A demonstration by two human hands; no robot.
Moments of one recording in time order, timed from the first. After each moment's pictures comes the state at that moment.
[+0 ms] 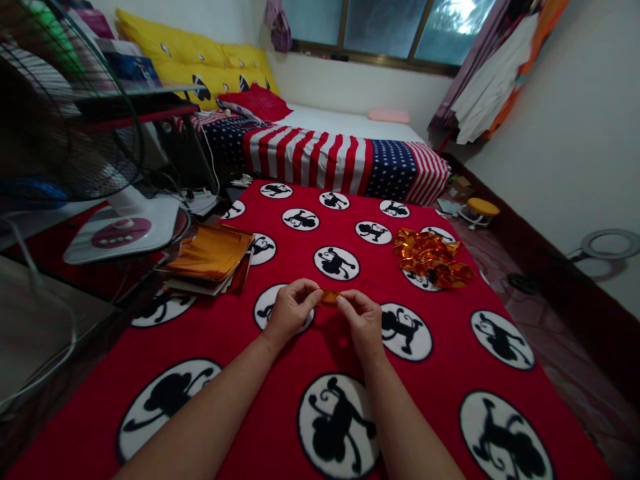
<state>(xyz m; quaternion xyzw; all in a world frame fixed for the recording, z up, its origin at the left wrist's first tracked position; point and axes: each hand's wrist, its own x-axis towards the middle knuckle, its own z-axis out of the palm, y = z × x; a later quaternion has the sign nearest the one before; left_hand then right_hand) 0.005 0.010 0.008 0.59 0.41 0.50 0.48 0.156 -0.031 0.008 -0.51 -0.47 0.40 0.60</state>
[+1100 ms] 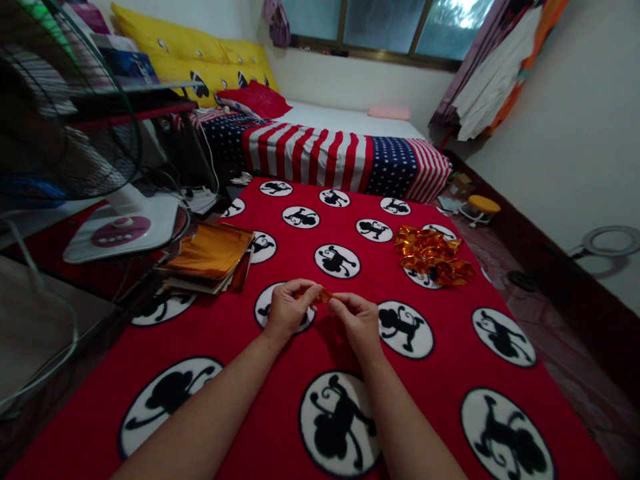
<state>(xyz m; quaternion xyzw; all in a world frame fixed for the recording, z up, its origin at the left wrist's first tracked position) 0.005 0.009 0.009 0.54 0.45 0.54 0.47 0.148 -0.034 0.009 -0.54 -0.48 0.40 0.57</state>
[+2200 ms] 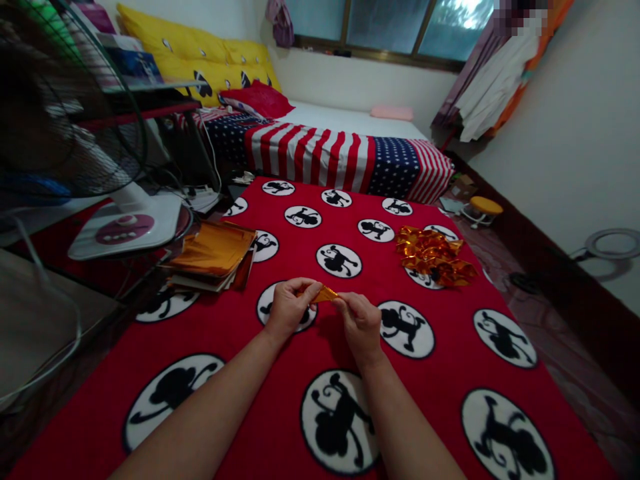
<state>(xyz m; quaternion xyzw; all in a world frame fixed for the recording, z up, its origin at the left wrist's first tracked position) 0.003 0.011 0.011 0.54 0.44 0.52 0.50 0.157 -0.035 0.005 -0.51 -0.68 0.10 0.52</state>
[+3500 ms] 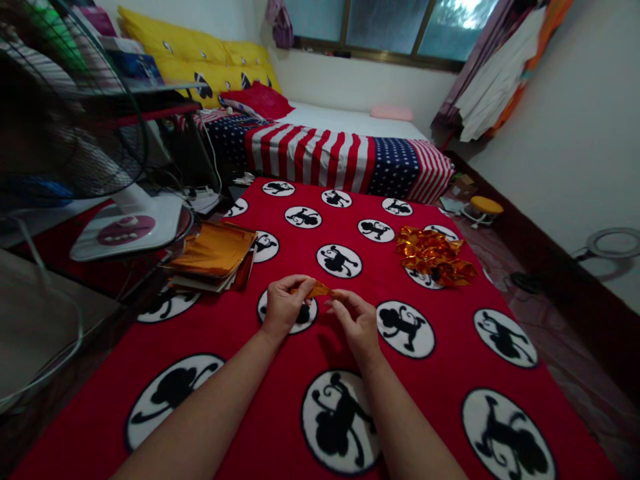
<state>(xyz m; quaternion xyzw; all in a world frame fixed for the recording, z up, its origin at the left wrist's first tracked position) -0.001 0.014 0.009 0.52 0.46 0.56 0.45 0.145 -0.039 0.010 -0.50 -0.55 0.36 0.57</state>
